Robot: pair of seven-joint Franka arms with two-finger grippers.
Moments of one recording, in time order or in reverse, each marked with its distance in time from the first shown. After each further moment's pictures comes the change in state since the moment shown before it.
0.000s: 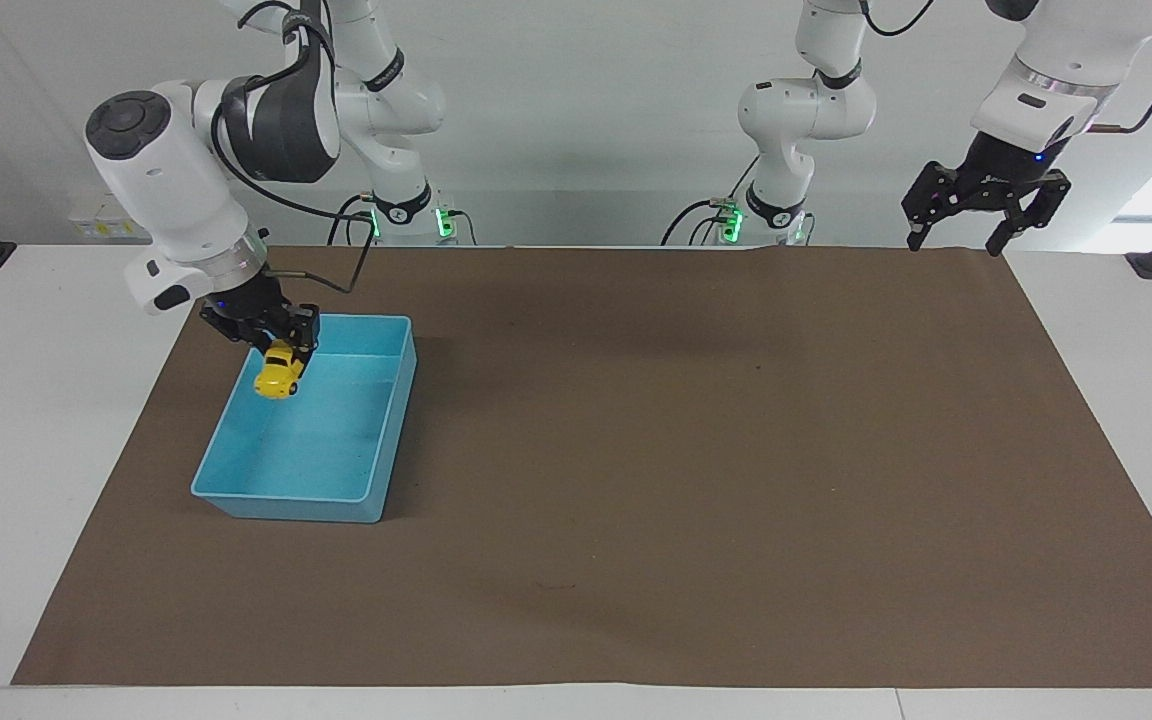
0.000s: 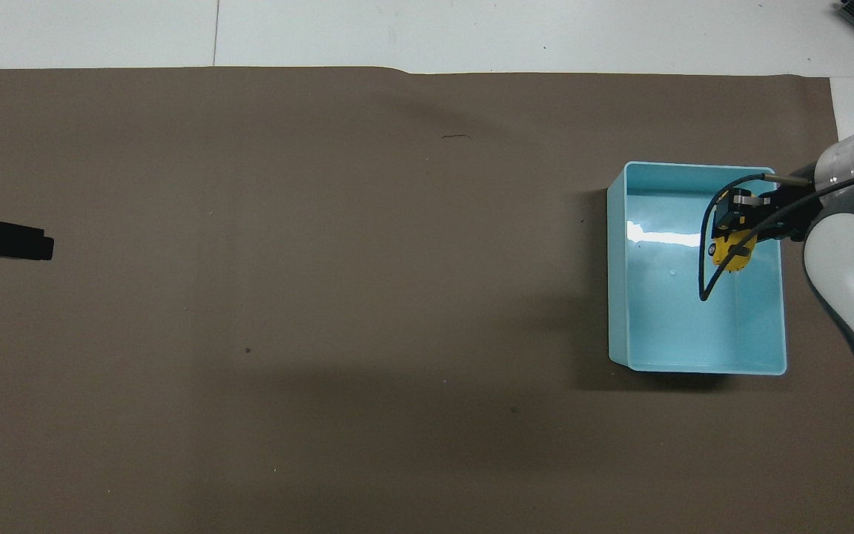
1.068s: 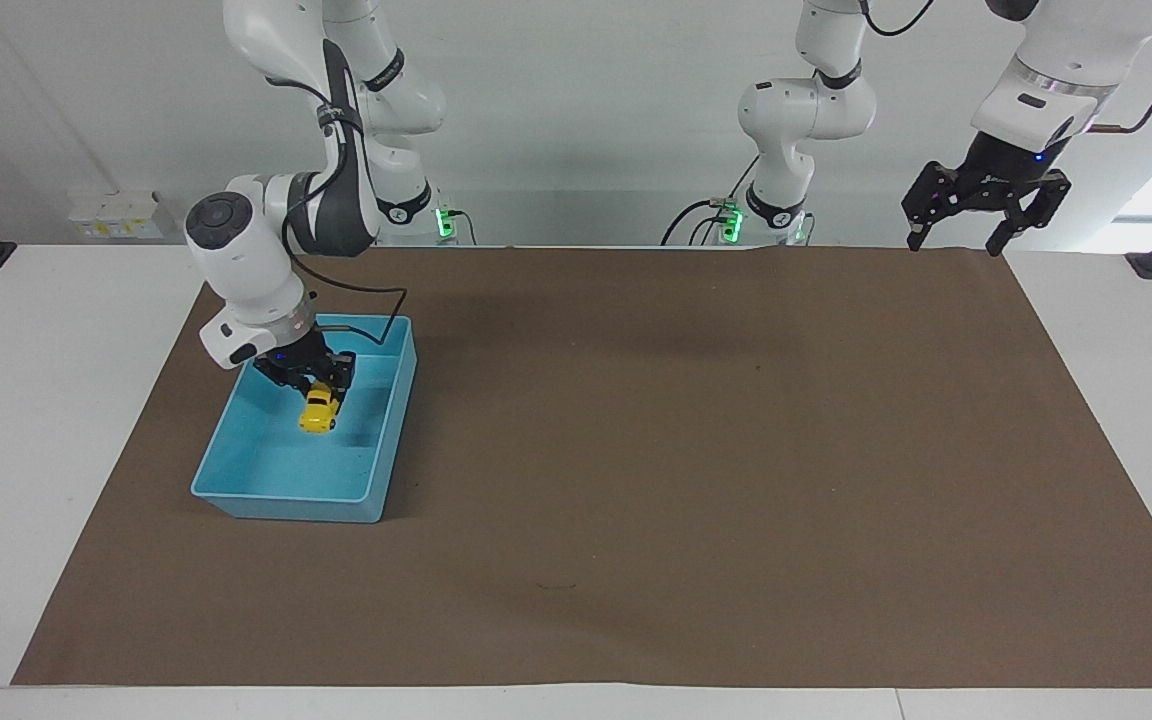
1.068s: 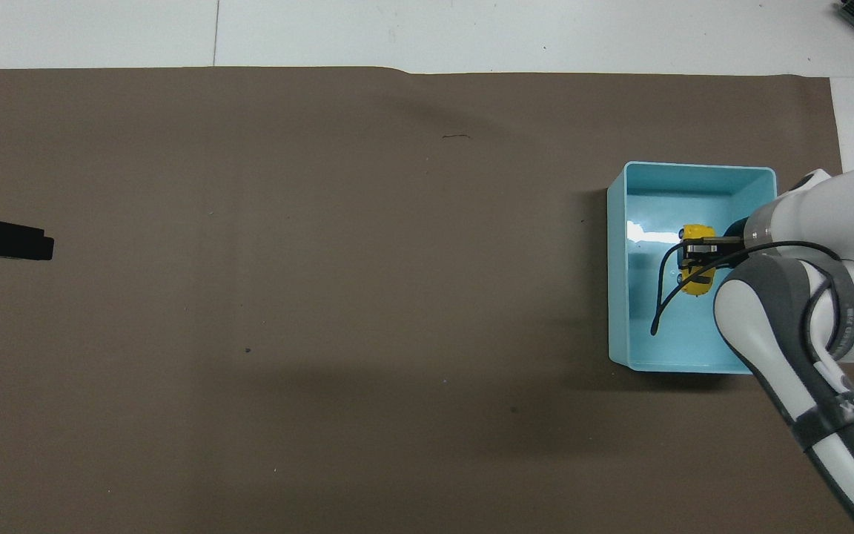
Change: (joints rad) left arm 0.000 0.000 0.000 0.000 0.000 0.000 0.000; right arm -0.003 0.005 0.000 -0.359 -0.004 0.394 -0.061
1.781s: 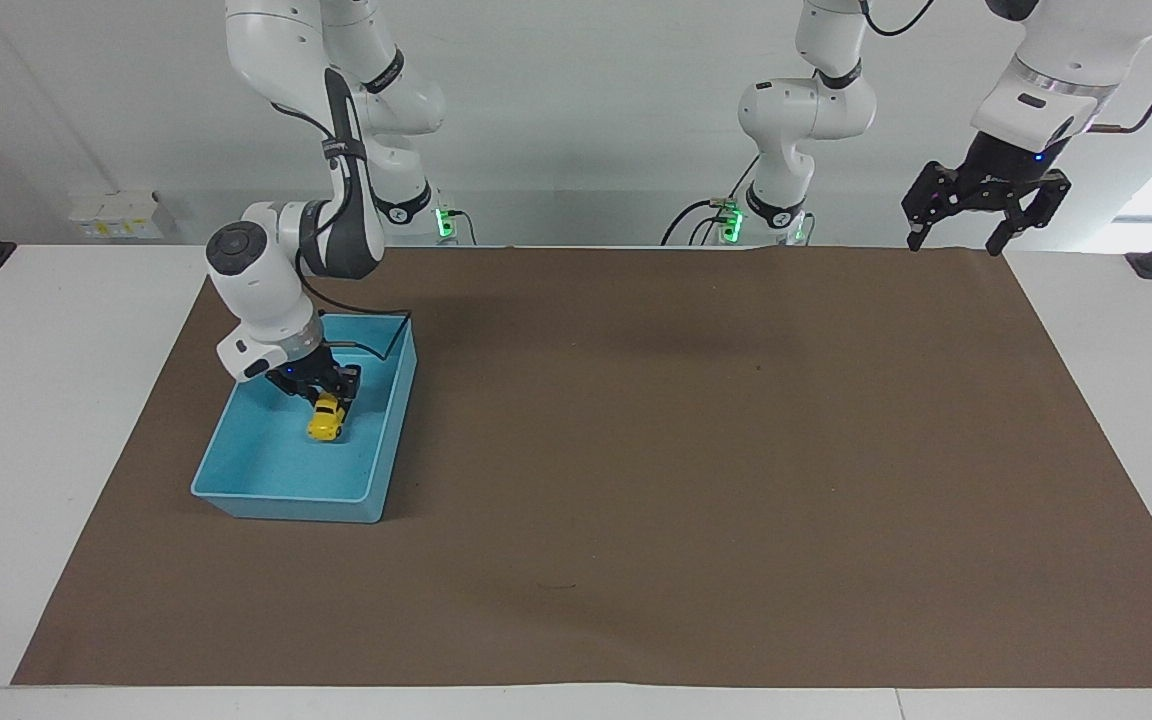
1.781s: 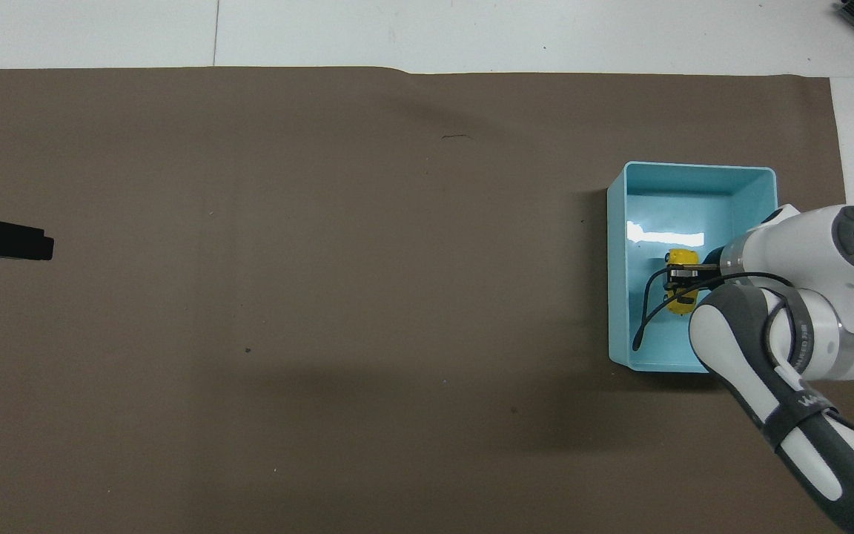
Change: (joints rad) left arm 0.000 0.000 0.000 0.000 0.000 0.000 0.000; right arm -0.022 0.036 0.000 -0.108 0.000 0.140 -0.008
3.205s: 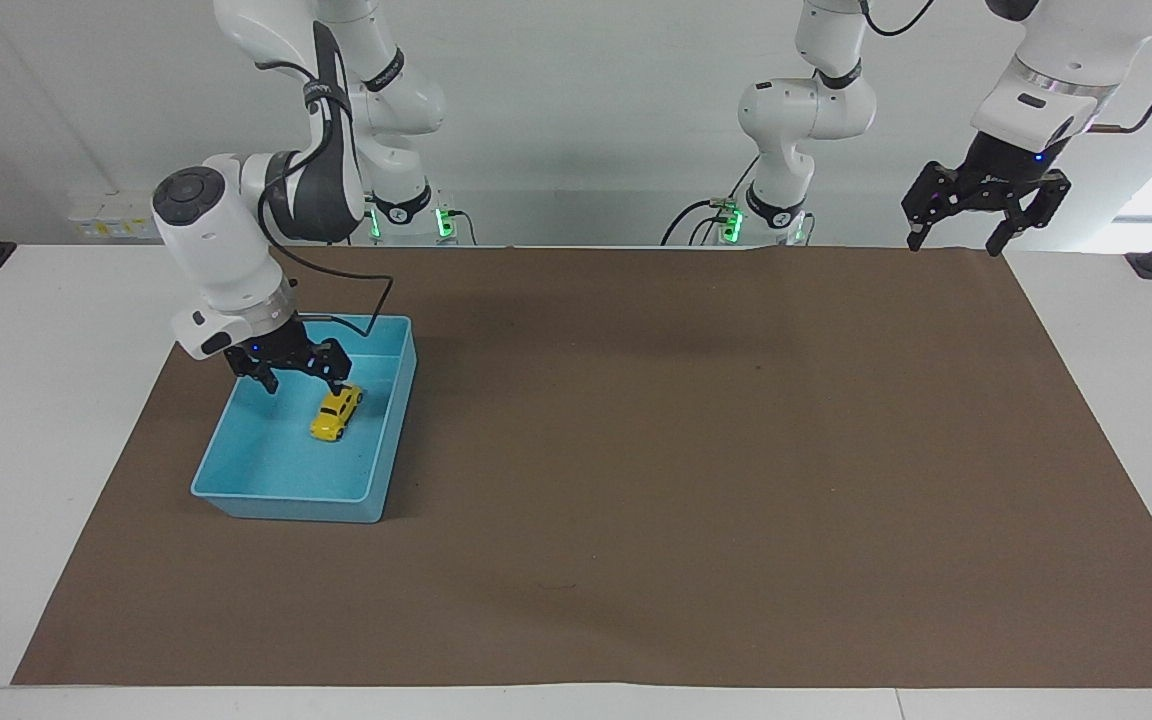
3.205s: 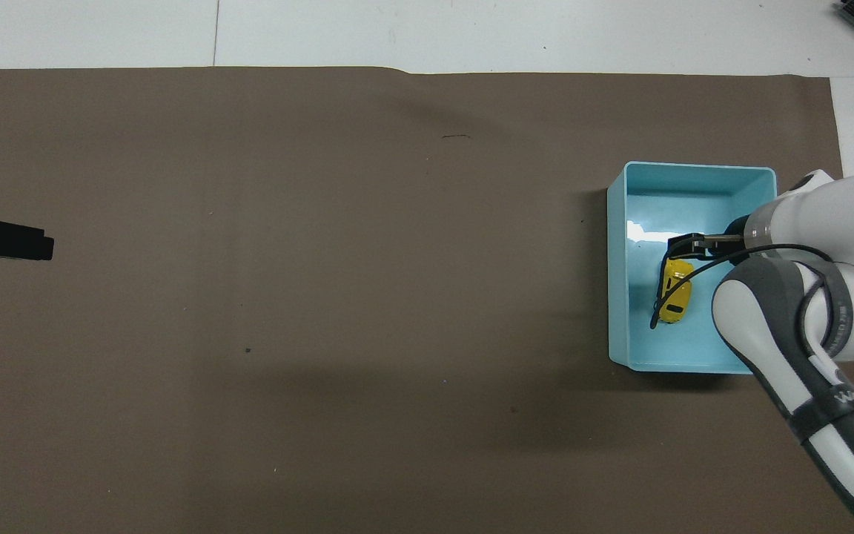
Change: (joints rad) left arm 0.000 0.000 0.000 0.000 0.000 0.000 0.000; right arm 0.013 -0.039 0.008 0.303 0.000 -0.323 -0.003
